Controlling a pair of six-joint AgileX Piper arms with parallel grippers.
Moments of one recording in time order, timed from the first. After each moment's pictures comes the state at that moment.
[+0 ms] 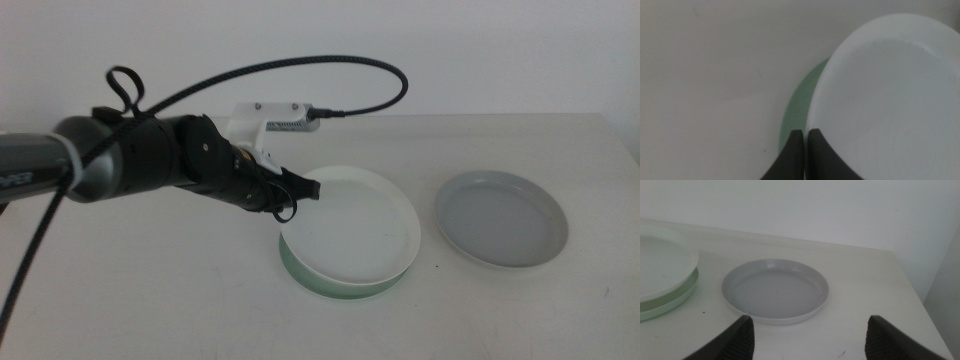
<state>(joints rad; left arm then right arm) -0.44 1.81 -1.15 -0.43 0.28 0.16 0.05 -0.01 0.03 0.09 0.21 -0.16</state>
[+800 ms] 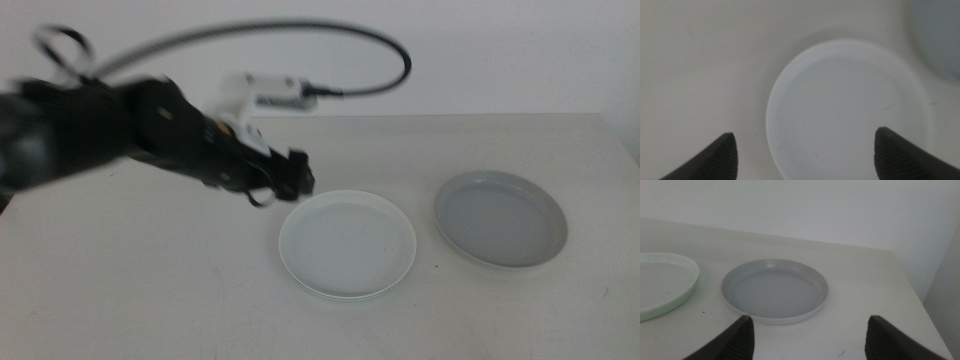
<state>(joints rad) -0.44 1.65 -1.15 -0.42 0.44 0.26 0.05 -0.01 0.03 0.09 0.21 -0.16</state>
